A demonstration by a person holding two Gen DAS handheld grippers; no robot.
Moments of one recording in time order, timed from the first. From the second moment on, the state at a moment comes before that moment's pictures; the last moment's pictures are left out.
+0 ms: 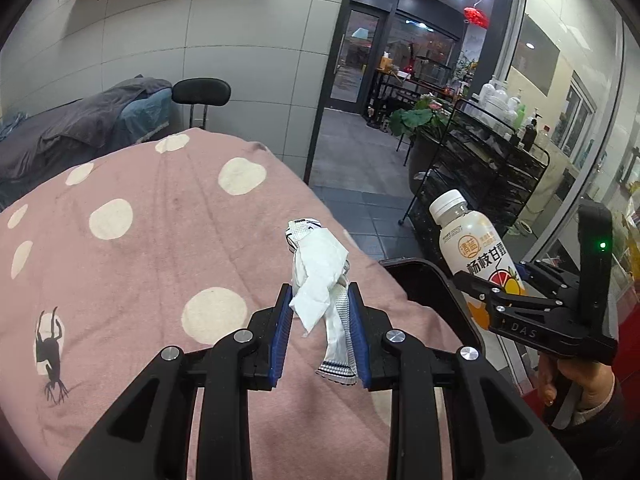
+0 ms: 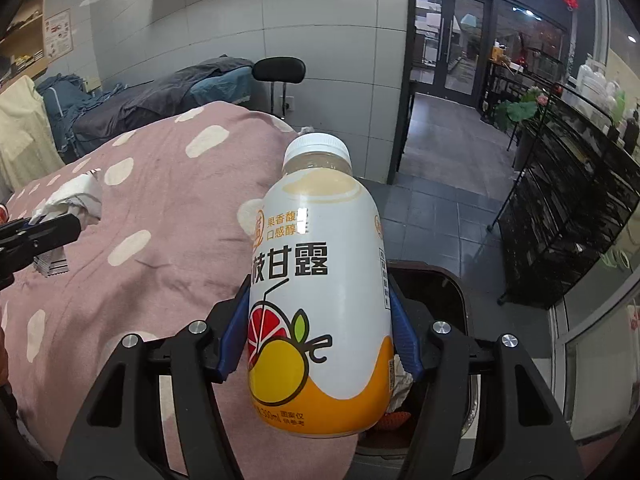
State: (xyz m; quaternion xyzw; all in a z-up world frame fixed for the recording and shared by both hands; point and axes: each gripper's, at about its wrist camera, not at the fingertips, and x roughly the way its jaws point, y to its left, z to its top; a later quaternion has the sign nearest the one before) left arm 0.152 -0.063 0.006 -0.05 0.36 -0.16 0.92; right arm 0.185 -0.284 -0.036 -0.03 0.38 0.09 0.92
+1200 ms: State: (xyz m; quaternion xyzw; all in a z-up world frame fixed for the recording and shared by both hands) left arm 0.156 -0.168 0.001 -0.01 0.37 -0.26 0.89; right arm 0.250 -0.391 -0.229 0.07 0.53 -0.03 0.85
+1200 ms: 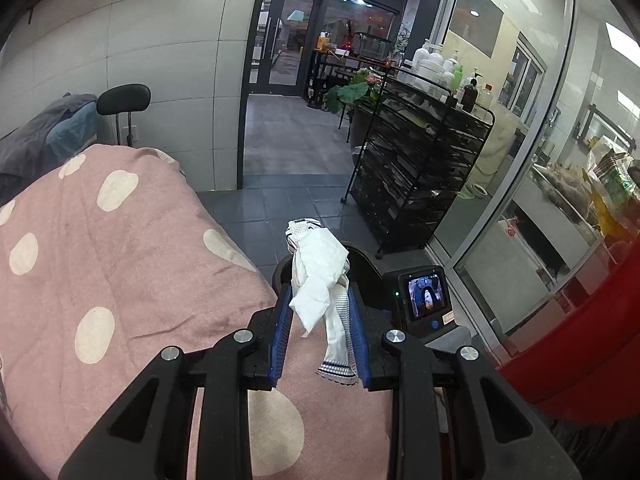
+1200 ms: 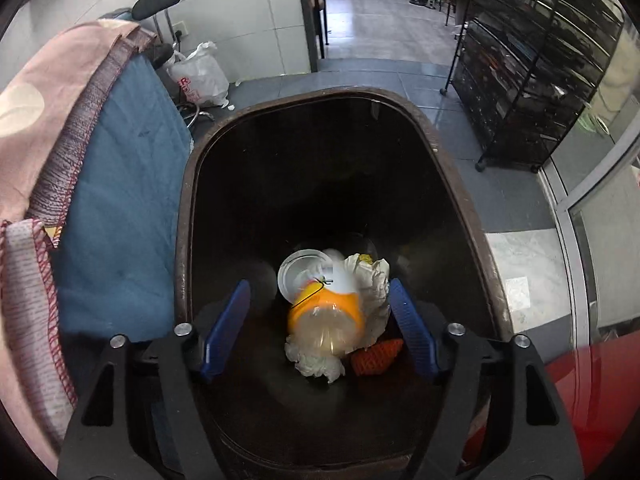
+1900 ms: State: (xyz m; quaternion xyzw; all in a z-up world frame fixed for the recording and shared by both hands) left arm 0.185 -0.258 -0.041 0.03 0.42 -0.35 0.84; right arm 0.167 -0.446 -0.166 0.13 0.46 -0.10 0.87
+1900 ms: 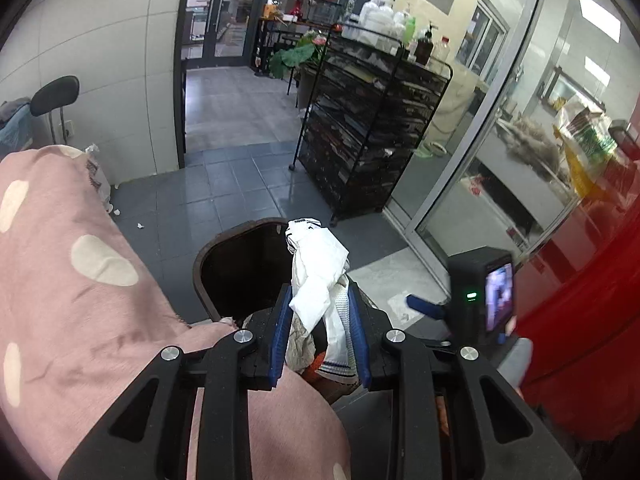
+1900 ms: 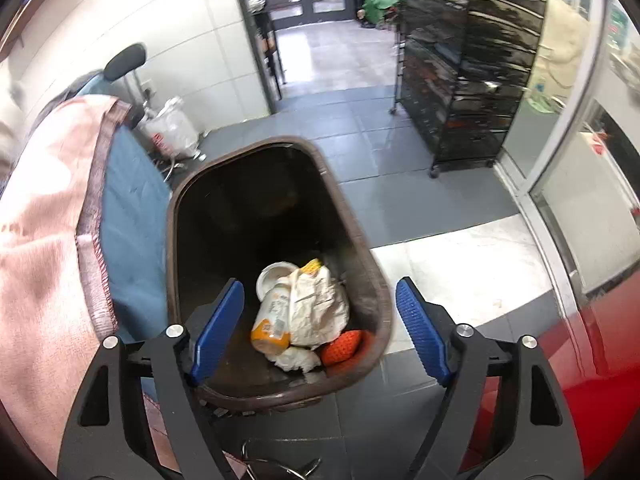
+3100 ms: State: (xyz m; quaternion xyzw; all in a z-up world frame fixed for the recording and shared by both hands) left arm 0.070 -0.117 -0.007 0.02 0.26 -0.12 0.96; right arm 0.077 -0.352 -0.059 0.08 0.28 -0.10 0.95
